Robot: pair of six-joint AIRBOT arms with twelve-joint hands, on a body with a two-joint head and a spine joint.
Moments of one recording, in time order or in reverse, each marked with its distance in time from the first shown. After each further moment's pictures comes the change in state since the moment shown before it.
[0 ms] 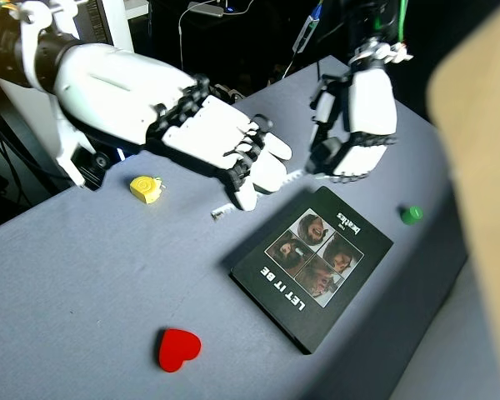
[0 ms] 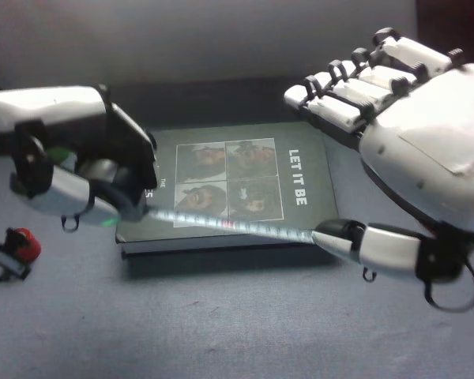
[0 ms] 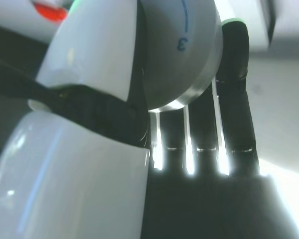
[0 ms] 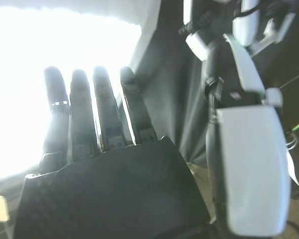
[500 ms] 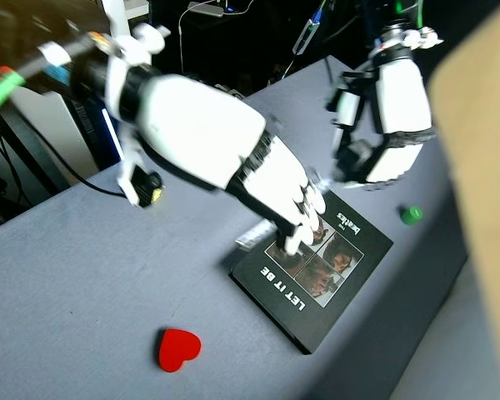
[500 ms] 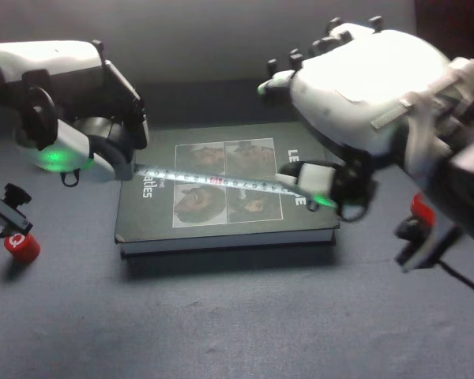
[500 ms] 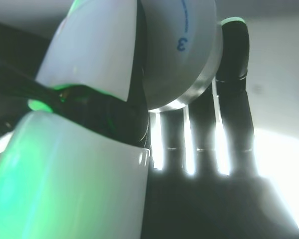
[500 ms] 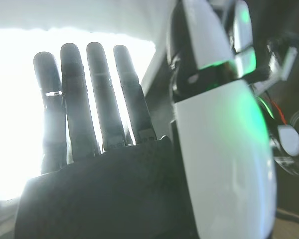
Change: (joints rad) left arm -0.146 -0.056 0.041 0.079 -0.206 -0.004; right arm 0.182 -0.274 0.242 0.407 0.017 -0.233
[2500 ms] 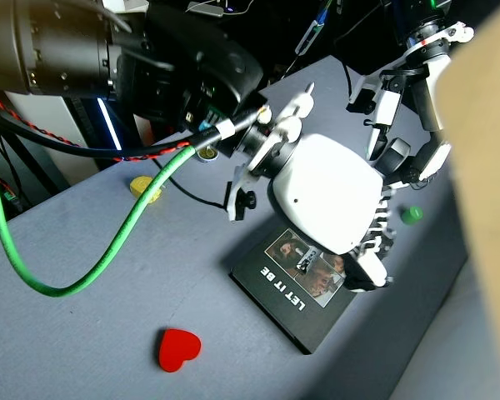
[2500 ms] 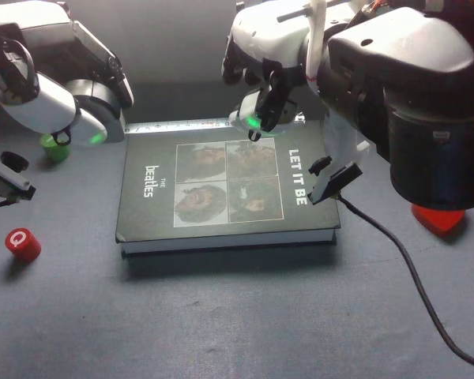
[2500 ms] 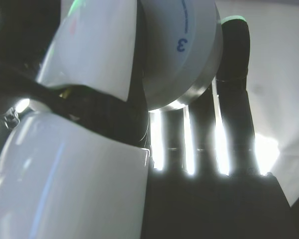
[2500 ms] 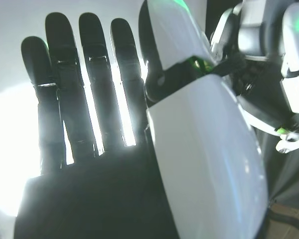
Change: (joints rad) left arm -0.058 -0.014 0.076 0.011 -0.032 -0.163; right arm 0.103 -0.263 0.377 0.223 -0.092 -0.007
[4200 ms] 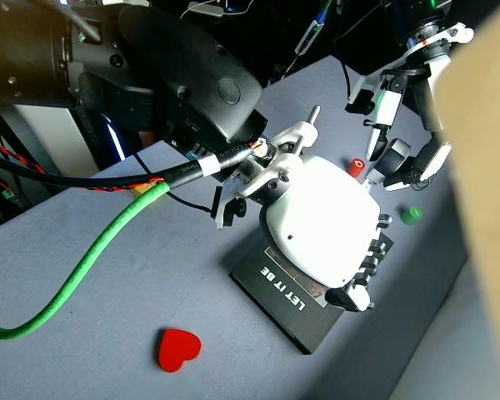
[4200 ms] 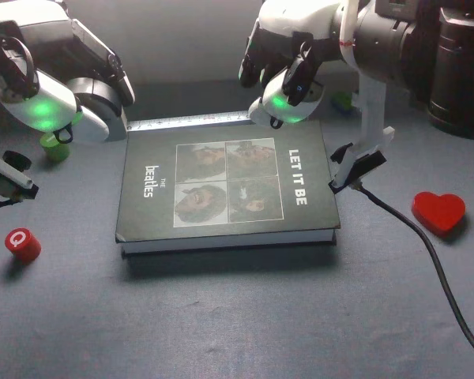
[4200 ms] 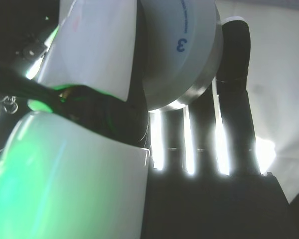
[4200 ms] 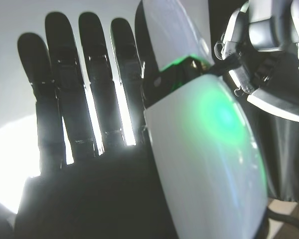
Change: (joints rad) left arm 0.000 0.000 0.002 0.002 0.000 -0.034; right arm 0.062 0.062 0.053 0.306 -0.139 -0.163
